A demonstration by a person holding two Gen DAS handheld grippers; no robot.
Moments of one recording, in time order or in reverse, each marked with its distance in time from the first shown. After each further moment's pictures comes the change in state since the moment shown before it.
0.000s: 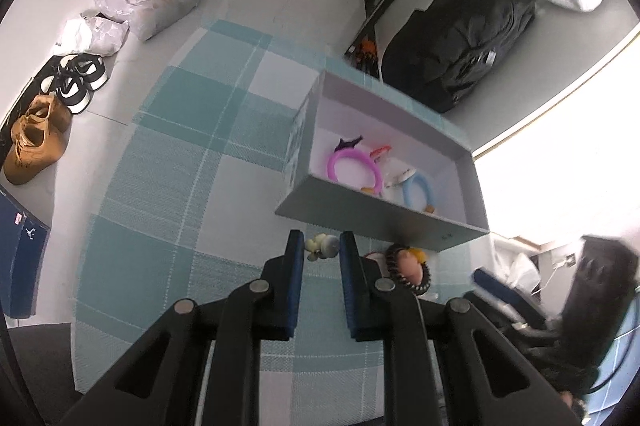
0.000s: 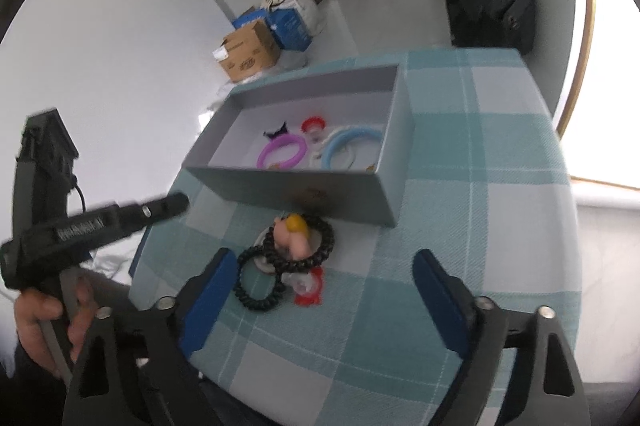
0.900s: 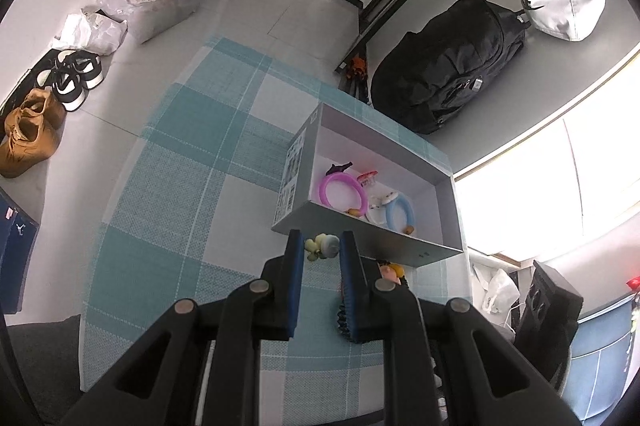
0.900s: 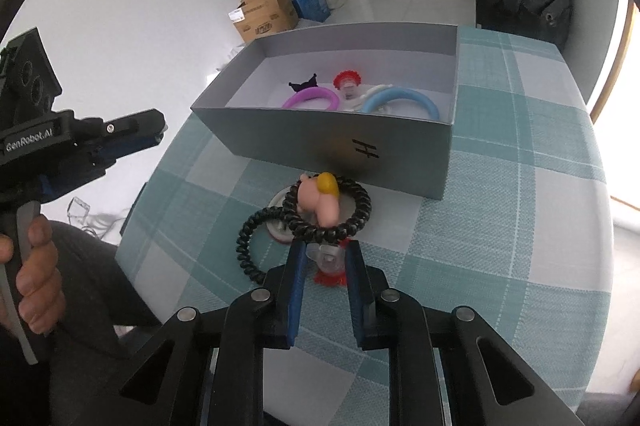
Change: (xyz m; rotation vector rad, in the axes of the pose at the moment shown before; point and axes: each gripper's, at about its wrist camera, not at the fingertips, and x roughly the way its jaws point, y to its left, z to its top) left arm -0.014 0.006 0.007 -0.040 -0.038 -0.064; right arm 0.025 0.023 -0.010 -0.096 0.074 -0.006
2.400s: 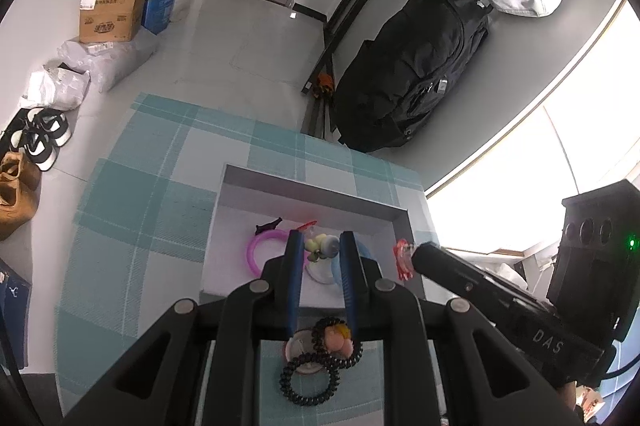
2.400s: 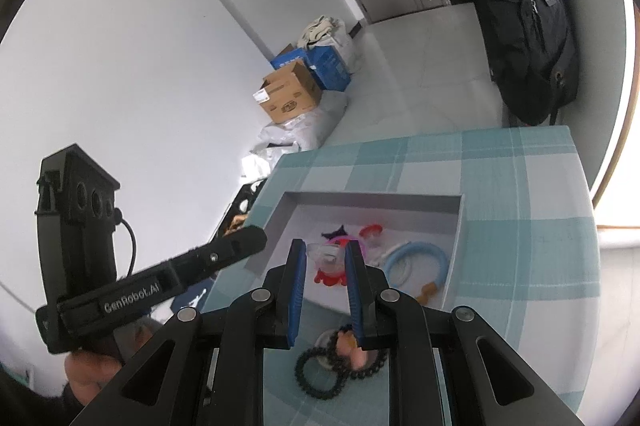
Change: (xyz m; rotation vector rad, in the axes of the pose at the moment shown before) left arm 0.023 -0.052 0.026 0.134 -0.066 -0.026; right arm -0.046 -0.018 0.085 0.103 -0.219 0.156
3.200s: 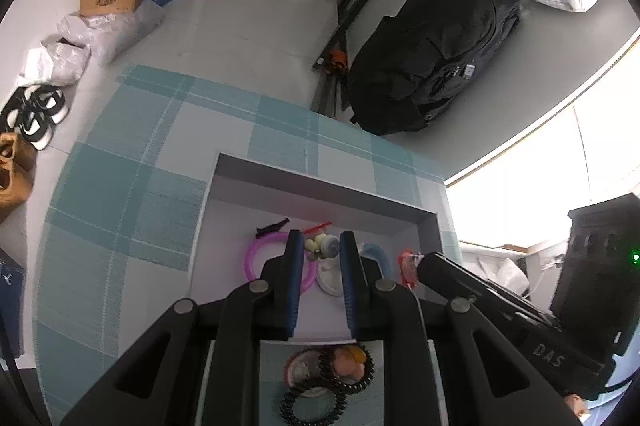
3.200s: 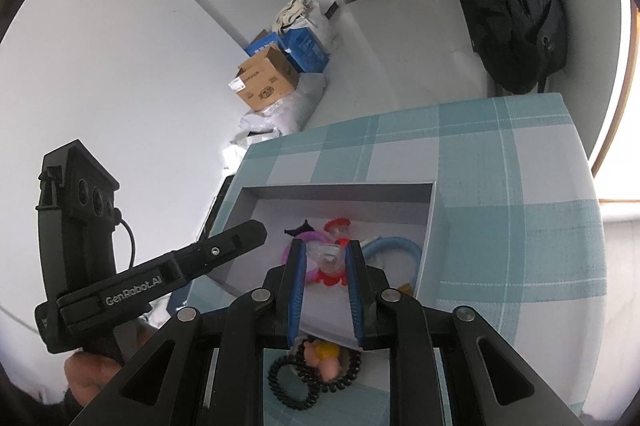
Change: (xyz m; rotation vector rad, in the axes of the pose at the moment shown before) left arm 0.032 0.004 0.011 -0.049 0.087 0.038; right arm 0.025 -0.027 0.003 0.080 0.073 -0.031
